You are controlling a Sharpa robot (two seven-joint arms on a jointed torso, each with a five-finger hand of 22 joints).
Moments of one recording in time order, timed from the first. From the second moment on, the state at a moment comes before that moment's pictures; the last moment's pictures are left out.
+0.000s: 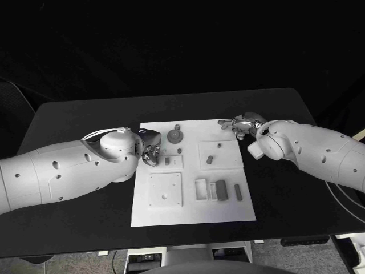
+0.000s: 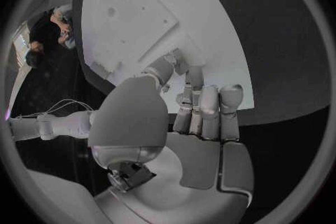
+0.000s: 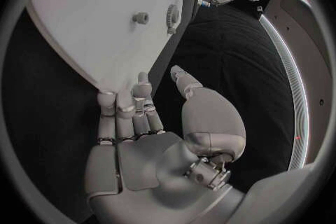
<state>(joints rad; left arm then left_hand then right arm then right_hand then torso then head) 1.32 -0.64 -0.23 1.44 -1.57 -0.03 -0.45 1.26 -0.16 0.39 -0.12 0.20 0.98 0.15 0.30 0.39 1.05 0.05 0.99 0.43 1.13 -0.05 1.44 1.09 0.14 0.99 -0.08 1.63 0.46 1.15 -0.64 -0.01 1.00 -0.57 -0.19 -0.06 0.90 -0.10 0.33 -0.09 0.19 0.88 0.15 0.33 0.54 1.02 0.04 1.30 0.74 1.03 -0.04 1.60 0.91 0.21 0.76 0.00 1.66 0.70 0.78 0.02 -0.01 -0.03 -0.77</state>
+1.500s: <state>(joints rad) 1.31 -0.65 -0.23 1.44 -1.57 -0.05 -0.46 1.26 -0.17 0.39 -0.12 0.20 0.91 0.15 0.30 0.39 1.05 0.05 0.99 0.43 1.13 -0.05 1.44 1.09 0.14 0.99 -0.08 1.63 0.46 1.15 -0.64 -0.01 1.00 -0.57 -0.19 -0.06 0.90 -0.10 0.33 -0.09 0.19 0.88 0.15 0.33 0.54 1.02 0.04 1.30 0.74 1.03 -0.04 1.60 0.91 0.21 0.76 0.00 1.66 0.70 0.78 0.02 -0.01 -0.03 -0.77</state>
